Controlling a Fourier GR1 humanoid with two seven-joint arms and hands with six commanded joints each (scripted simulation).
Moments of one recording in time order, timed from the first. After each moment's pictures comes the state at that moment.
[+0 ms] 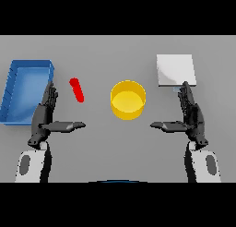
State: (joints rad) left arm 0.00 0.00 0.00 -1.57 0.00 0.00 0.00; right arm 0.00 0.00 0.00 -1.57 0.00 0.00 0.00
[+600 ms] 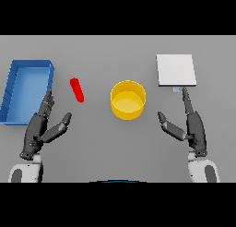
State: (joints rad) left arm 0.15 0.08 -0.08 -1.75 -0.08 -0.04 0.02; right arm 0.11 -0.07 0.11 -1.67 0.29 -0.09 -0.09
